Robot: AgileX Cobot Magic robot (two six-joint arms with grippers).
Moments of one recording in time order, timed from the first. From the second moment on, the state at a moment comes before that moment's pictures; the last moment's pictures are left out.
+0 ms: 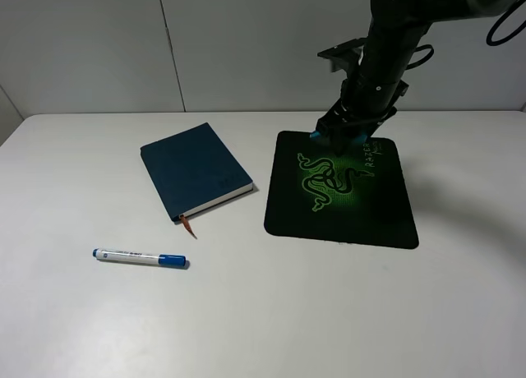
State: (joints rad) left arm -0.02 -0.01 -0.49 -0.05 1.06 0.08; right arm 0.38 2.00 -1.55 0.00 0.94 -0.26
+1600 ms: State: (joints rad) left arm -0.02 -0.01 -0.49 -0.05 1.06 0.08; right arm 0.34 2.18 -1.55 0.02 0.95 -0.26
